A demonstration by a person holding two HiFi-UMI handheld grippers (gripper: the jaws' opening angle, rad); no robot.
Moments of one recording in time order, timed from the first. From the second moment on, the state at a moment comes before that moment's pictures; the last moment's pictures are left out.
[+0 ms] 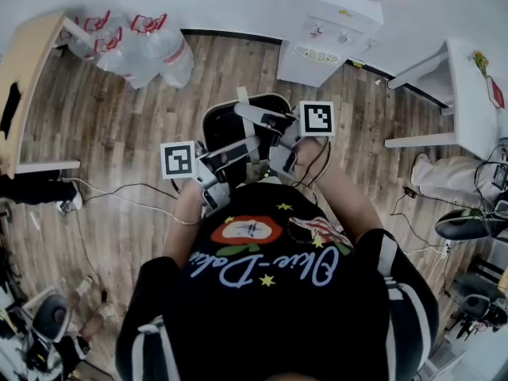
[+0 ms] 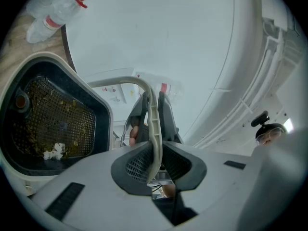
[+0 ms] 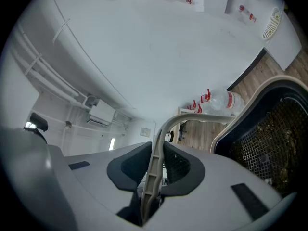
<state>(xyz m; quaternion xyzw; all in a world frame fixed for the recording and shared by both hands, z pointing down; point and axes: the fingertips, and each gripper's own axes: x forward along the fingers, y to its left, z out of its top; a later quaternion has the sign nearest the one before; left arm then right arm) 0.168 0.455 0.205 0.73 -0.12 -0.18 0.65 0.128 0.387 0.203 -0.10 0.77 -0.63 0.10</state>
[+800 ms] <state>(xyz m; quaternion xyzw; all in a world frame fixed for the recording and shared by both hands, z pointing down) 0.108 0.452 0.220 0.73 -0.09 -0.16 0.66 0.075 0.379 0.221 -0.14 0.76 -0.63 0.12</state>
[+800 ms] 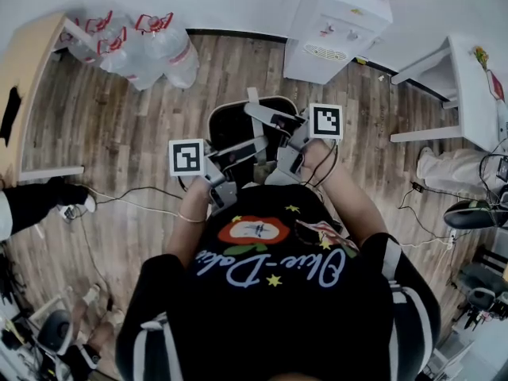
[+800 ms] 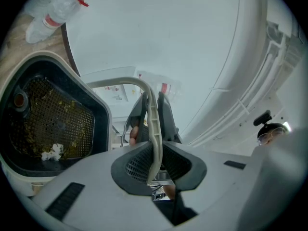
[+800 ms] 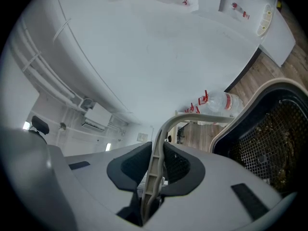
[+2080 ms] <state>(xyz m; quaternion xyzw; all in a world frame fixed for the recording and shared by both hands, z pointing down) 0.103 0.290 0.248 0.71 -0.14 -0.19 0.67 0.062 0.222 0.251 -0.09 0.74 -0.66 0.09</state>
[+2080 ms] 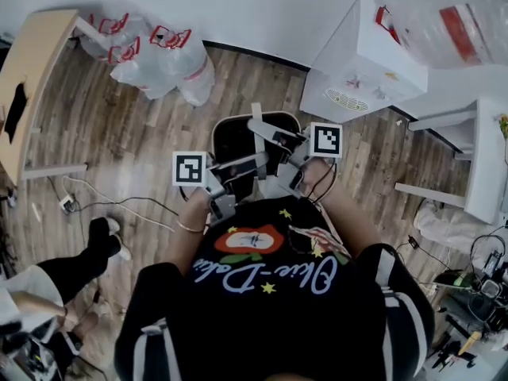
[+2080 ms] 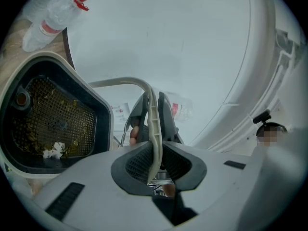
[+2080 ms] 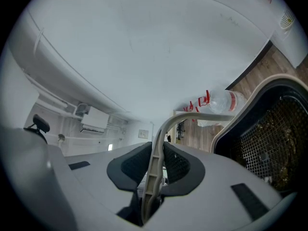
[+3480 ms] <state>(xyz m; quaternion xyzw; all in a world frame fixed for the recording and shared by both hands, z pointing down) 0.114 0.102 0.259 0.68 -0.19 -0.21 0.68 0.066 0.039 0.264 -0.06 0.74 -0.67 0.04</state>
